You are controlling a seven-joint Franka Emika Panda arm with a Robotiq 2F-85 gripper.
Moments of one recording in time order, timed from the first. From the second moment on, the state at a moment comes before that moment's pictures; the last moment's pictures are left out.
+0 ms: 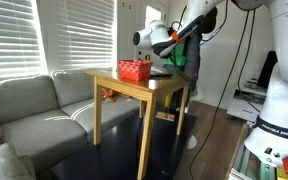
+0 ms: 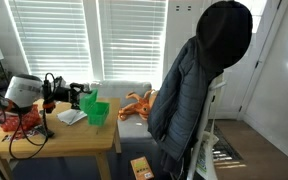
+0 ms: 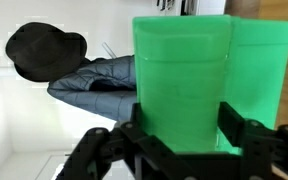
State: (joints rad) arm 0.15 0.36 0.04 -1.78 -1.38 1.44 0.58
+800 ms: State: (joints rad) arm 0.15 0.47 0.05 -1.73 -1.45 1.44 0.76
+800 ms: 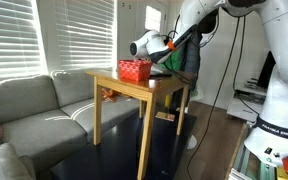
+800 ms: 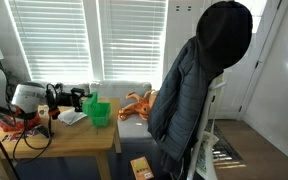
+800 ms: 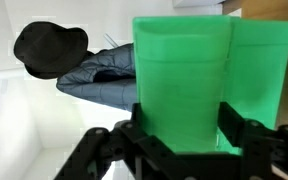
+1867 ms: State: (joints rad) arm 0.15 0.49 0.05 -1.72 -1.46 1.48 0.76
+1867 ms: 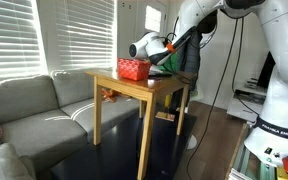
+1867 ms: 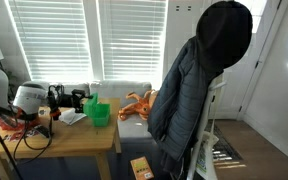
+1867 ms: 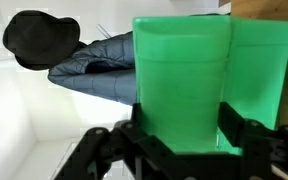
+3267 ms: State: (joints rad) arm 0.15 0.48 0.06 -1.72 -1.46 1.56 0.74
